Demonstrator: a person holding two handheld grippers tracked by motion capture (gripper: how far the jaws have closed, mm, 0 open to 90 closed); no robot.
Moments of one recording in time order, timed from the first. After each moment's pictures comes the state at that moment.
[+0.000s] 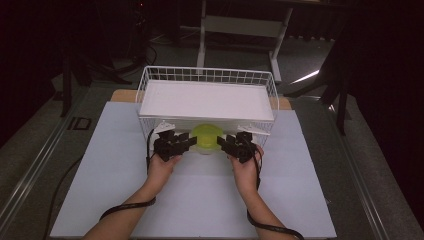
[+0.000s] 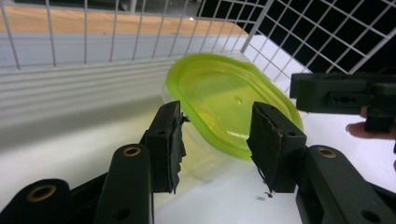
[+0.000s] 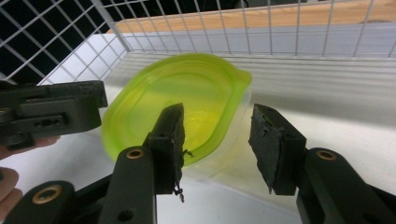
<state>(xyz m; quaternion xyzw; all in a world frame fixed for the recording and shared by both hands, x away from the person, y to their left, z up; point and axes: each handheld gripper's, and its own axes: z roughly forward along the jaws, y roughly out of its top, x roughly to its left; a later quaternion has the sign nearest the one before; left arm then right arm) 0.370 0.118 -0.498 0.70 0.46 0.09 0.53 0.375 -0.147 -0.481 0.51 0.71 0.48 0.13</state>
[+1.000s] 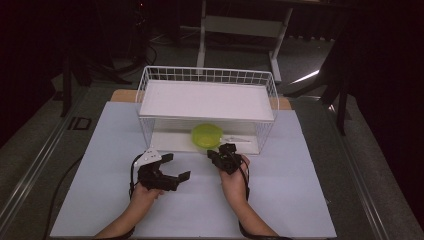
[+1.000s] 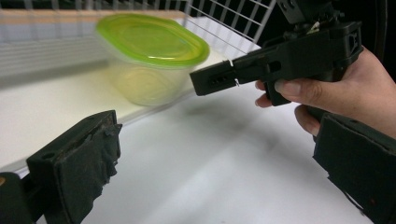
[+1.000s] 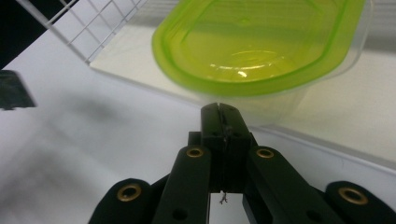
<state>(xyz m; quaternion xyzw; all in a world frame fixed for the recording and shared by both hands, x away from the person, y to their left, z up) 0.288 0.143 -0.505 0.73 0.37 0.09 0.56 0.353 -0.108 -0.505 0.49 0.75 0.44 0.09</state>
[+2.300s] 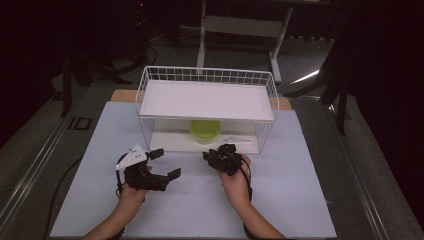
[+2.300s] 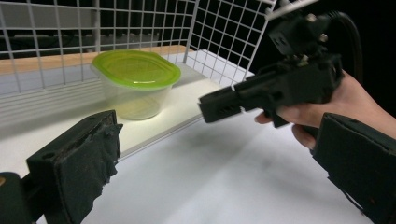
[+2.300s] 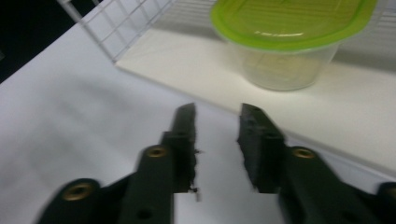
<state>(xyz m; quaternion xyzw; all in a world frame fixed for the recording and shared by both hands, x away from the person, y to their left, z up) 0.269 0.171 -0.476 0.70 0.35 0.12 0.60 0.337 -0.108 -0.486 0.45 0.77 0.45 0.09</state>
